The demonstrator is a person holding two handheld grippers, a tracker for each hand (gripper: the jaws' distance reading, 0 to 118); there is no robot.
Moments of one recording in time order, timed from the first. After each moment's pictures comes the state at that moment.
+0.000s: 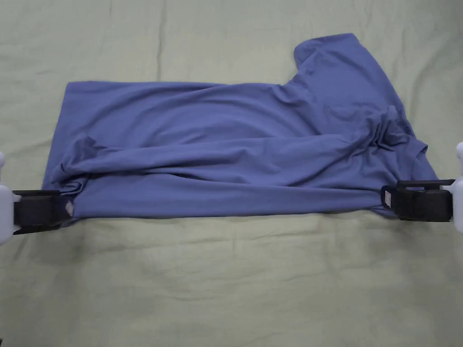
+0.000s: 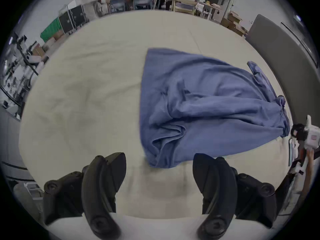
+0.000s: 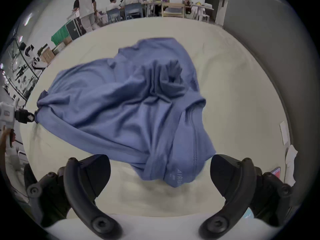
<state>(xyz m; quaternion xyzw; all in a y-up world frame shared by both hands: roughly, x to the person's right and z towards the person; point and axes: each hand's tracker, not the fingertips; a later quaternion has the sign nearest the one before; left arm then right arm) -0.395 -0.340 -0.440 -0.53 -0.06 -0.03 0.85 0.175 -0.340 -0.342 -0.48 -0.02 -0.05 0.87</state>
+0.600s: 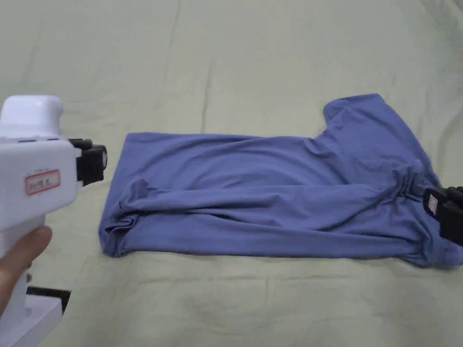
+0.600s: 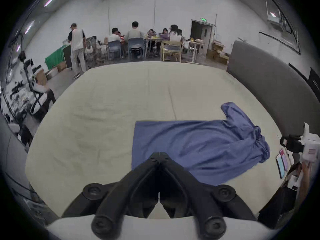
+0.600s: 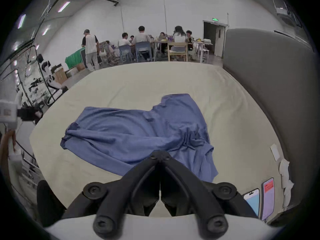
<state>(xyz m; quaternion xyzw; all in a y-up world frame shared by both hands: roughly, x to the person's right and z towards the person) -0.343 -0.223 -0.457 -0.37 -0.10 -0.04 0.92 0.113 -0.269 -0.319 -0.34 0.01 -0.02 0.94</state>
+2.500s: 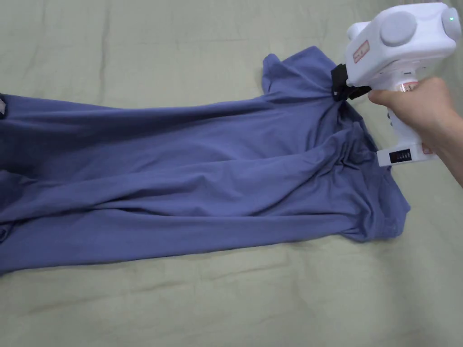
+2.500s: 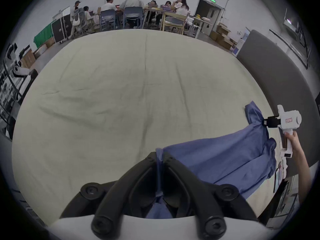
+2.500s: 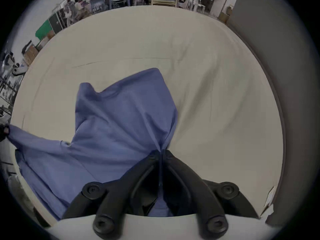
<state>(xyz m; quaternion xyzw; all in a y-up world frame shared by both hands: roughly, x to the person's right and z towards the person) -0.356 -0.313 -0.625 -0.49 -0.13 0.01 0.86 0.235 -0.367 -0.622 -0.55 -0.08 -0.03 0.83</state>
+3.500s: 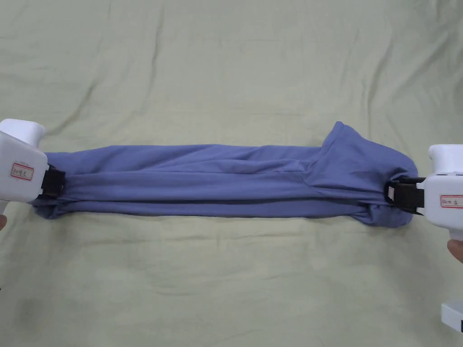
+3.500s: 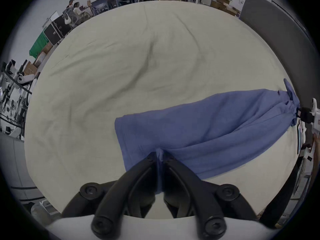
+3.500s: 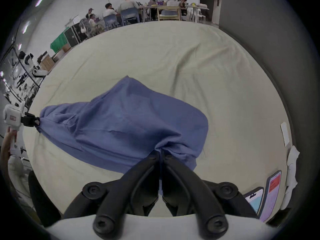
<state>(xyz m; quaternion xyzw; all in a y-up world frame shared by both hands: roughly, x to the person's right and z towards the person) -0.364 -0.373 -0.496 -0.57 -0.10 -0.10 0.81 0.195 -0.362 -0.359 -0.50 -0.04 -0.06 0.86</state>
